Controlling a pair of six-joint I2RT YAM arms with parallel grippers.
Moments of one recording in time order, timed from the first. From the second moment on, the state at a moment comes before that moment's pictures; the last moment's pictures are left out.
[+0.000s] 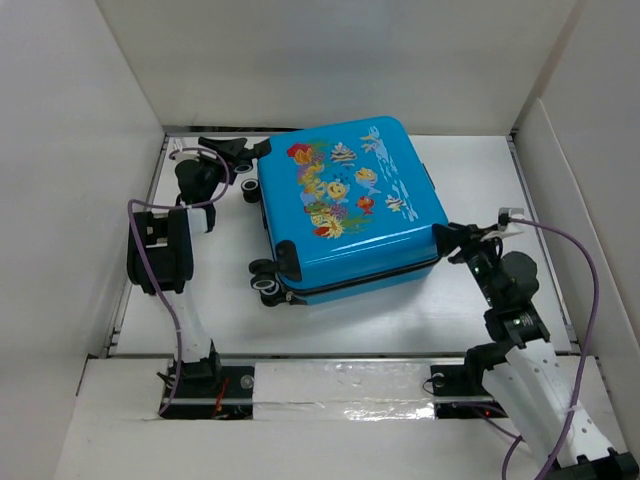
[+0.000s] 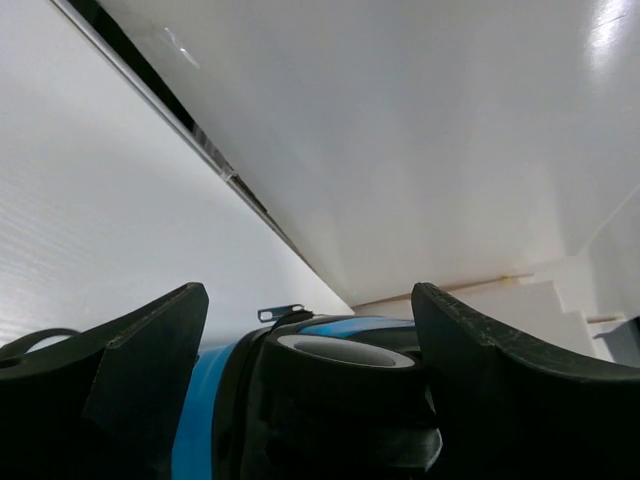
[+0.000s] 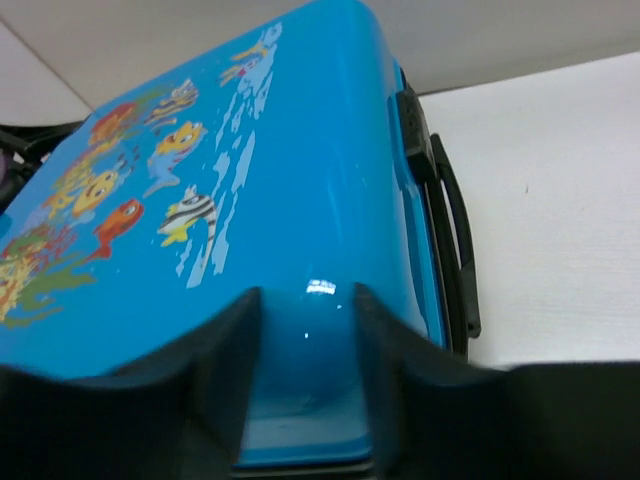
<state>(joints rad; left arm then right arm) 0.07 1.95 1.05 0.87 0.33 -1.25 0.21 0.52 0.42 0.13 -0.09 0.41</state>
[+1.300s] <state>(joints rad) 0.08 1.71 0.68 1.11 0.14 -1.26 0.38 0.91 0.47 -0.11 0.06 0.47</state>
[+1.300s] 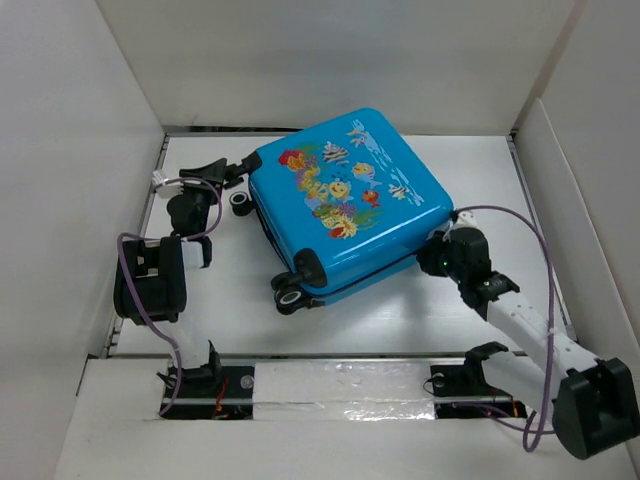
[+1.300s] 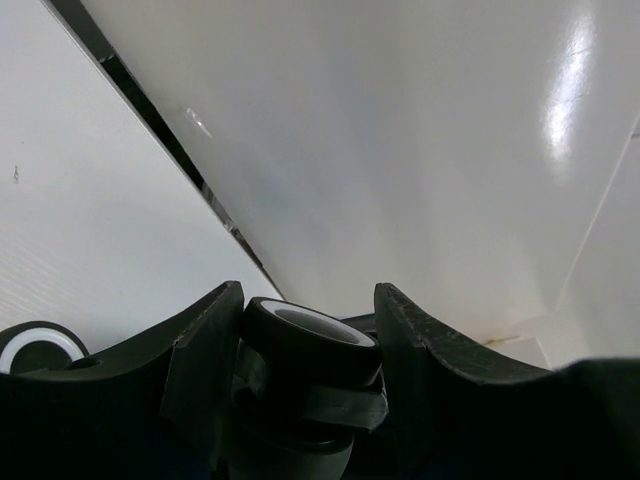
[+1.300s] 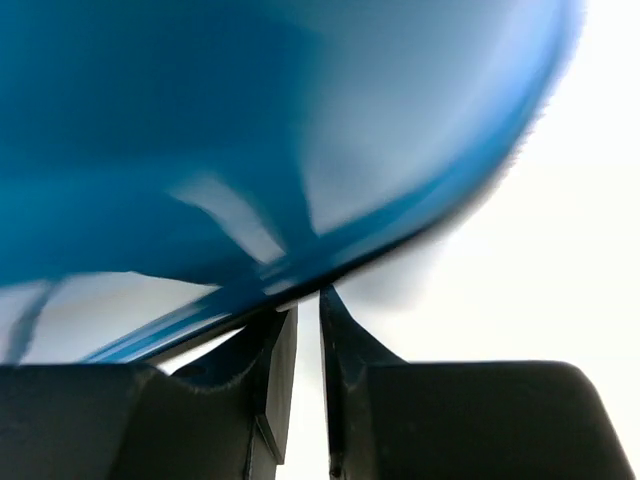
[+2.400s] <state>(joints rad) -0.09 0.77 0.15 0.71 -0.16 -1.06 0.29 1.05 0.47 0.32 -0.12 0.41</state>
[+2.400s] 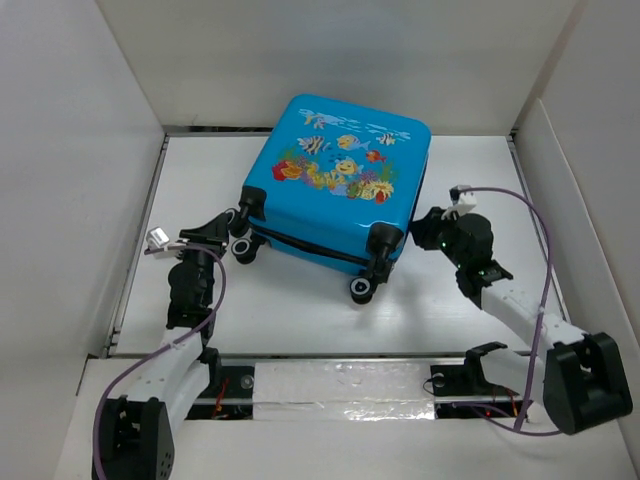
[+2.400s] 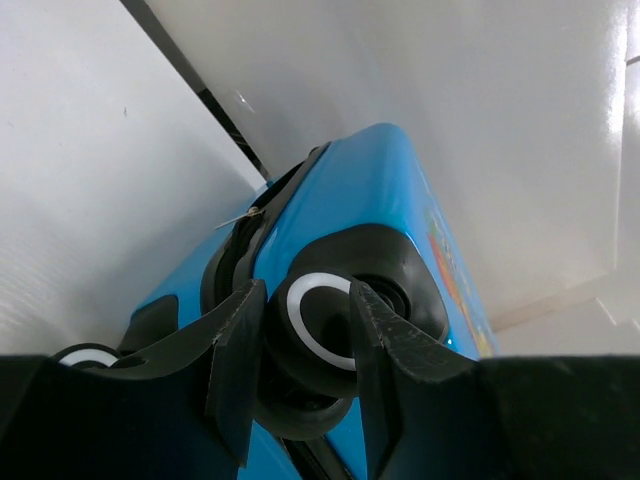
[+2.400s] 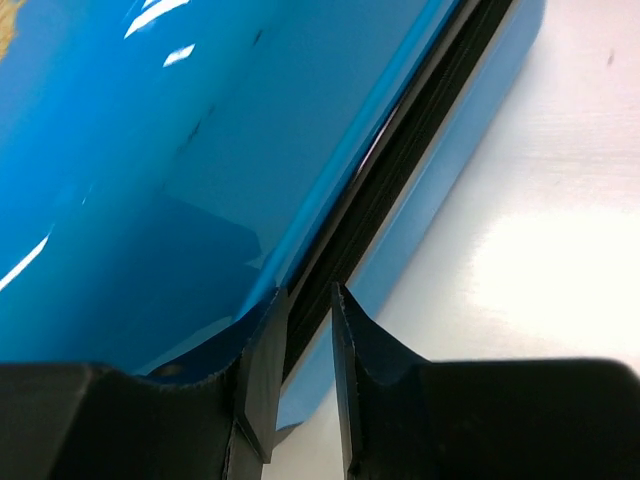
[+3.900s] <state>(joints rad) -0.85 1.05 0.73 0.54 -0.16 -0.52 0.61 0.45 0.16 0.20 -0.02 0.41</state>
